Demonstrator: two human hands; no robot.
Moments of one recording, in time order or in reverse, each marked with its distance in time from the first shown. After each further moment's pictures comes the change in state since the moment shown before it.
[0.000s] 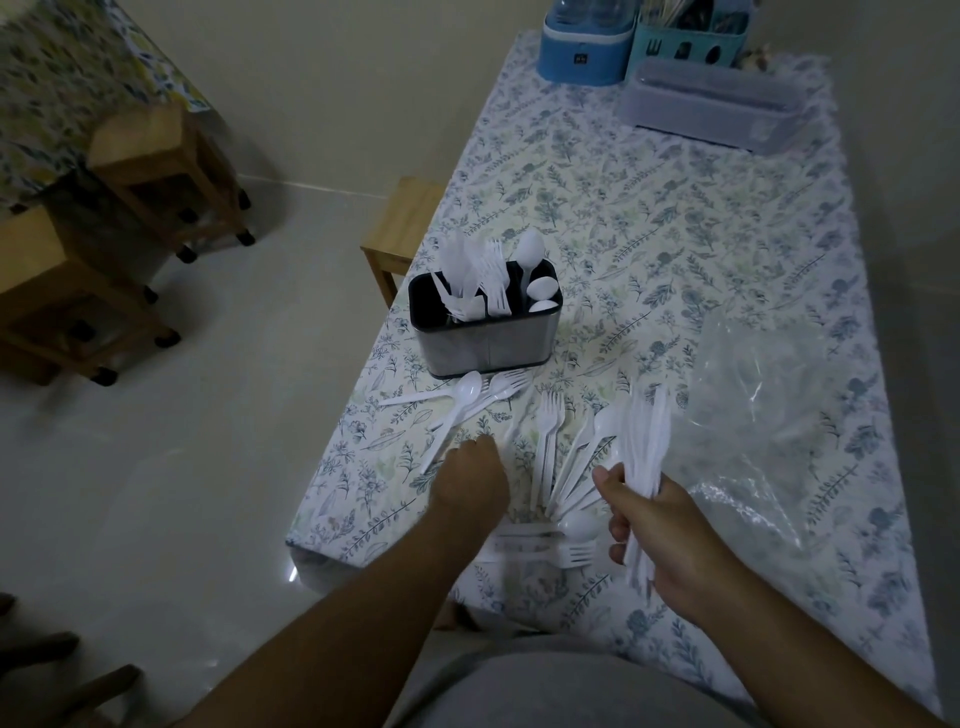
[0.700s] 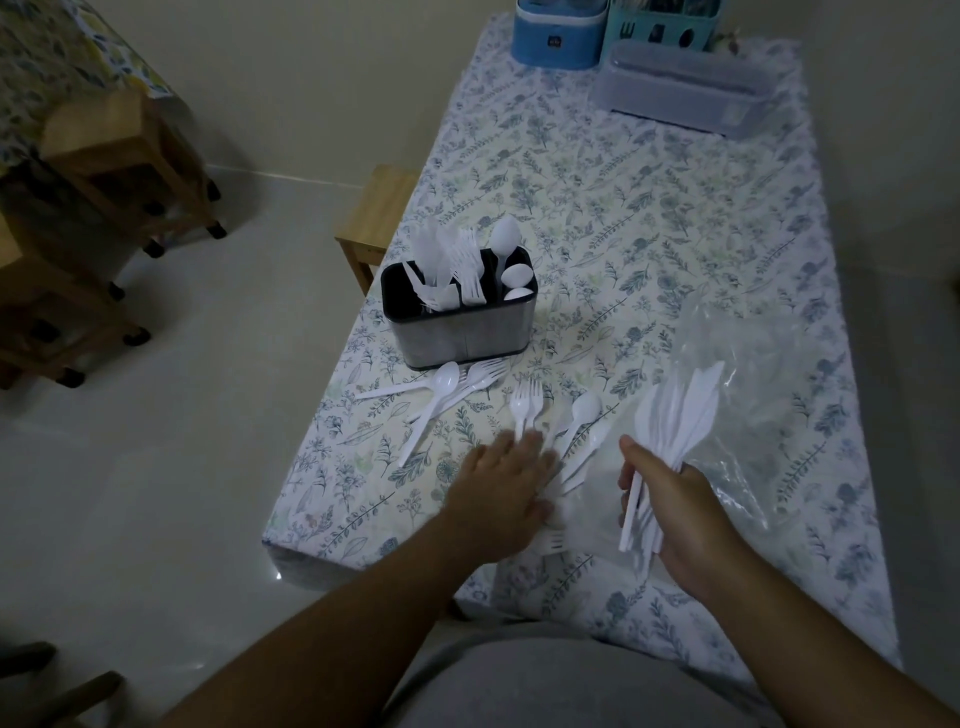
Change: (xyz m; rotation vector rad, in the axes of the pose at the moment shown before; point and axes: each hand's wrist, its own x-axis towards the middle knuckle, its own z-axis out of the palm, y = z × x) left_hand -0.019 0.015 0.020 0.234 -0.187 0.518; right_hand 0.007 -0.004 -0.026 -0.009 0.191 -0.023
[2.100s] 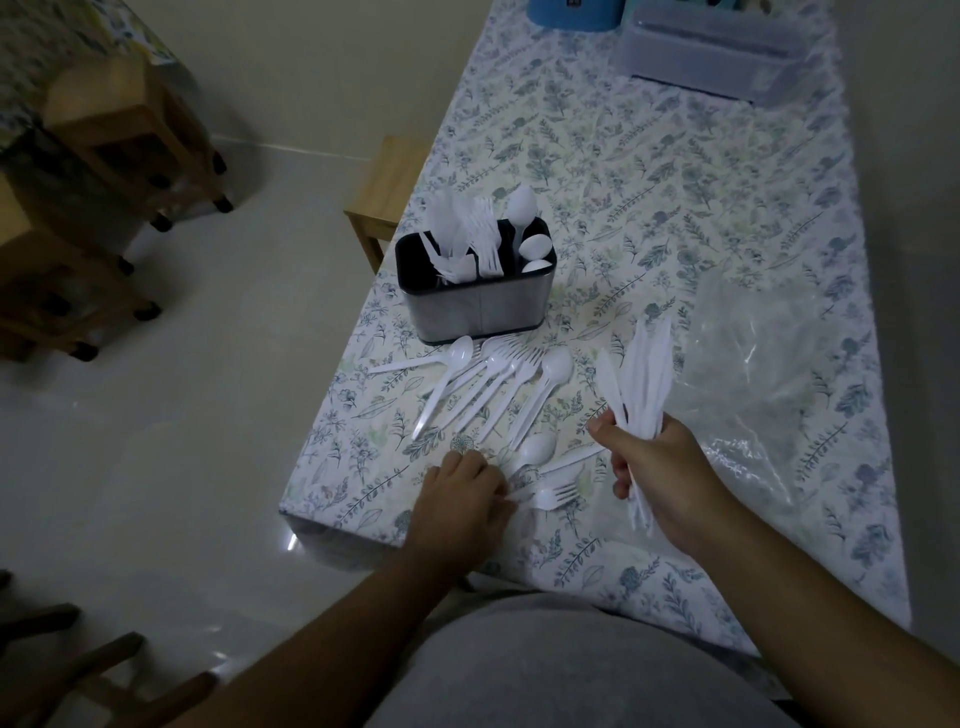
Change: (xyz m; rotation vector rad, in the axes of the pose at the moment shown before) left_hand -0.052 -0.025 0.030 -0.103 0.313 -0.123; right_hand -0.001 -0.007 0.024 -0.072 -0.117 -0.103
